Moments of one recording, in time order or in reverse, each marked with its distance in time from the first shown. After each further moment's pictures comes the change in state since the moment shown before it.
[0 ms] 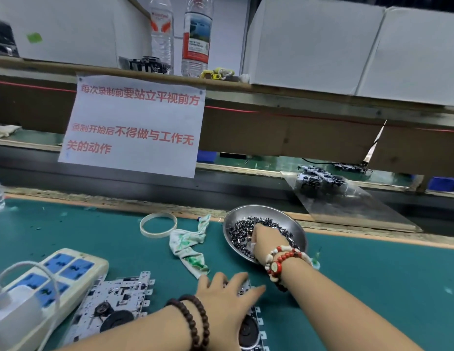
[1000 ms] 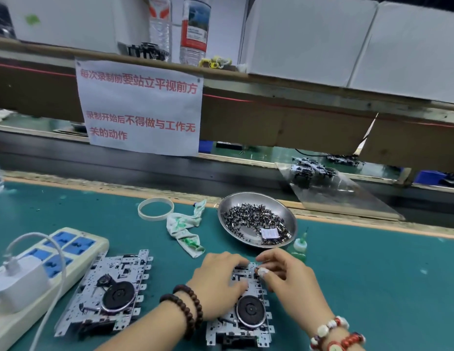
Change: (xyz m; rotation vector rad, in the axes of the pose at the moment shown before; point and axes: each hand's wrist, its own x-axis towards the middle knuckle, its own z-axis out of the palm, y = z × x) left_hand -0.004 0.010 0.011 -0.460 0.272 -0.188; right_hand -0.101 0.046 0.032 0.662 0.136 -0.035
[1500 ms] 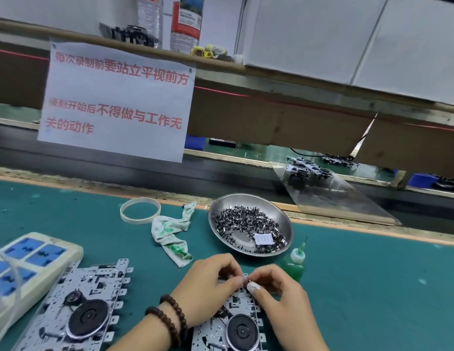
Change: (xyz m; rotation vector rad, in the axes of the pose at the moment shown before) left_hand 0.020 -0.008 0.003 -0.317 0.163 0.114; right_hand 0.002 0.017 0.011 0.147 0.036 0.023
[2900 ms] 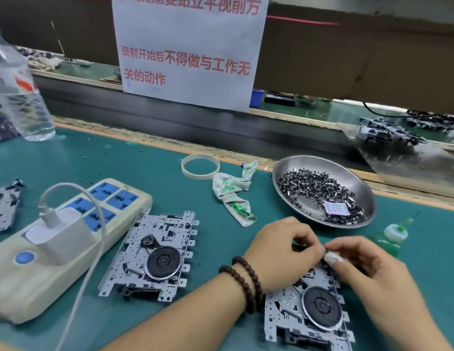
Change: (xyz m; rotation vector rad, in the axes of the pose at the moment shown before) left_hand -0.001 -0.003 0.006 -0.163 0.034 -0.063; right_hand 0.006 0.006 -0.001 0.099 -0.050 -0.038
